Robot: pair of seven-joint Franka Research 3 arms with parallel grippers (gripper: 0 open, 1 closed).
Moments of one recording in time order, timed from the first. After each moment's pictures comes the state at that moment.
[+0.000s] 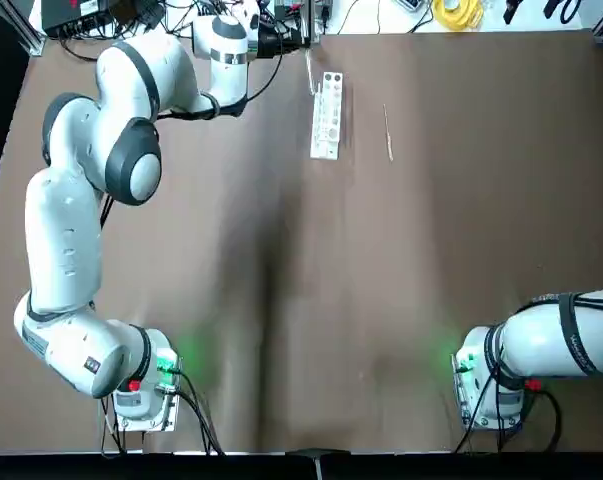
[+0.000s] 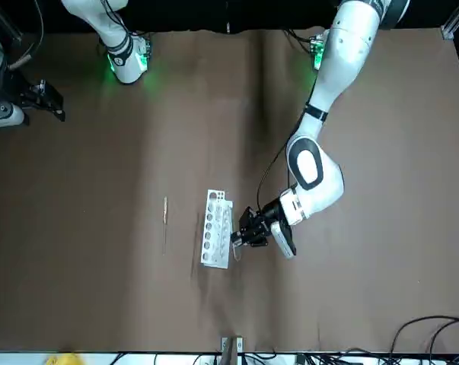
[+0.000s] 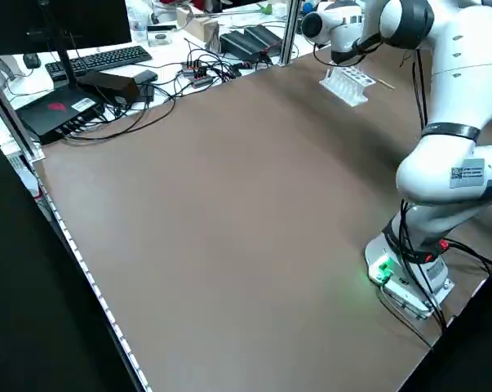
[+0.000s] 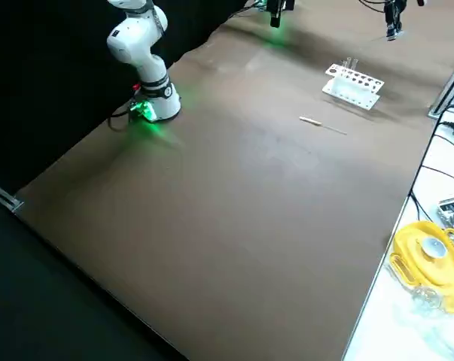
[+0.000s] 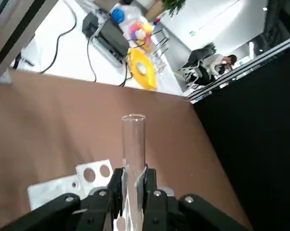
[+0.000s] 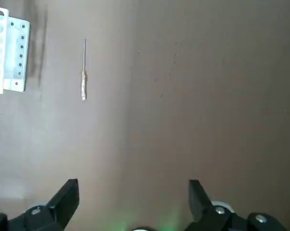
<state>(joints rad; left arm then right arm) -0.51 0.70 0.00 -1.44 -1.68 2.49 1.05 0.13 -0.07 -0.04 -1.58 -0.02 1.48 -0.01</state>
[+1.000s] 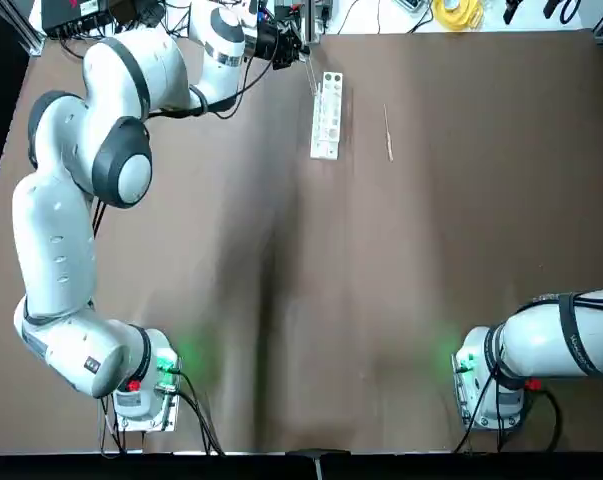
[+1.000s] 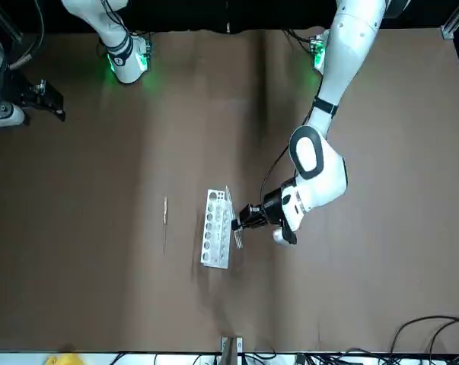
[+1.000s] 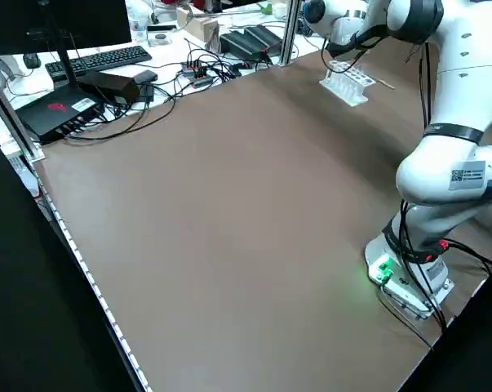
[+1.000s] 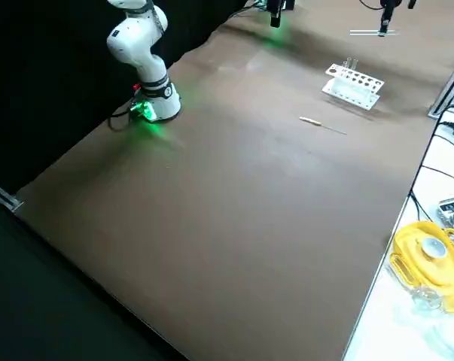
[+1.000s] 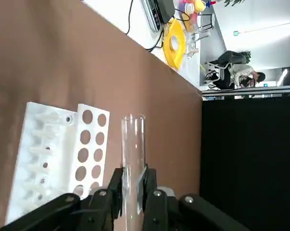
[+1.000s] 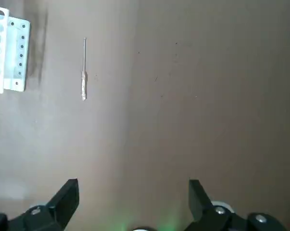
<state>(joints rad) -0.51 0.63 -0.01 -1.51 -1.45 2.44 0.40 0.13 -0.07 -0.03 -1.58 -0.02 1.48 -0.02</state>
